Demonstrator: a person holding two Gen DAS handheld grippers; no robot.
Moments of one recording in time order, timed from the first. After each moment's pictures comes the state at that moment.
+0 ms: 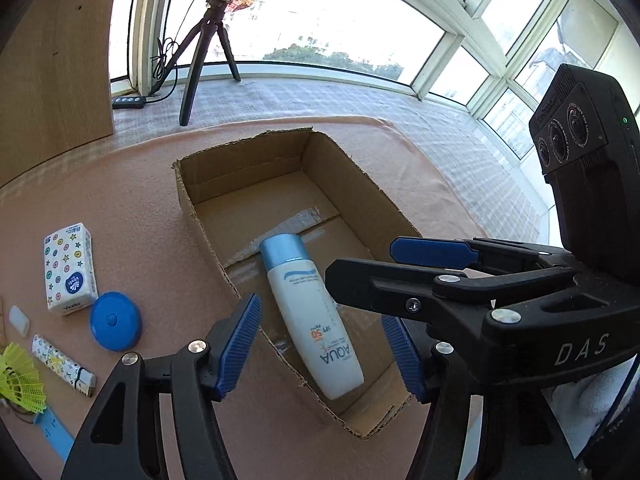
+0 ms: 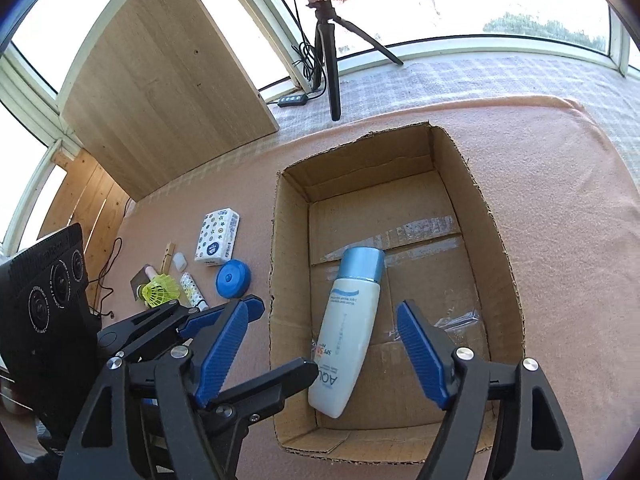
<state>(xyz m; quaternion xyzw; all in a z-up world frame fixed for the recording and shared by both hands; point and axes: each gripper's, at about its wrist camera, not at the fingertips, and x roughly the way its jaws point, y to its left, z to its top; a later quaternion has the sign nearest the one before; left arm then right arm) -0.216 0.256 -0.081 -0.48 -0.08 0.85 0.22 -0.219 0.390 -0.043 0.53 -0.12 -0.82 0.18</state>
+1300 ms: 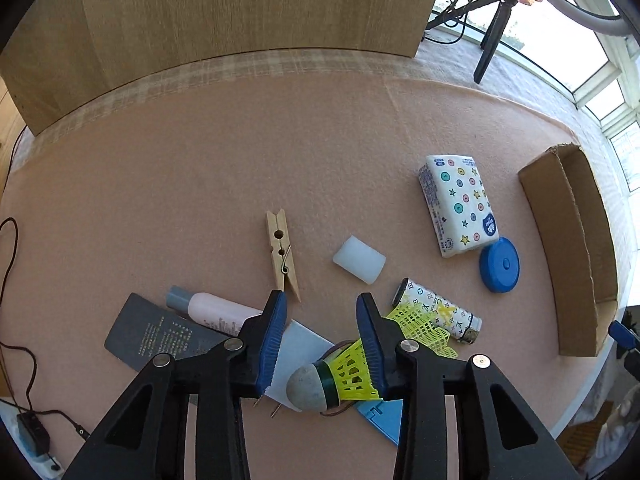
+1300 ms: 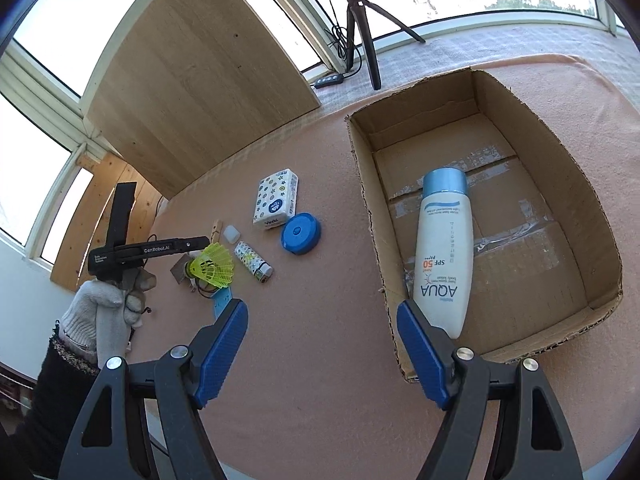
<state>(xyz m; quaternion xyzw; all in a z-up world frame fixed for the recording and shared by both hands) -0.250 -0.039 -0.150 -0.61 -0.08 0.78 0.03 -0.146 0.340 -0.051 0.52 -0.19 -0.81 0.19</state>
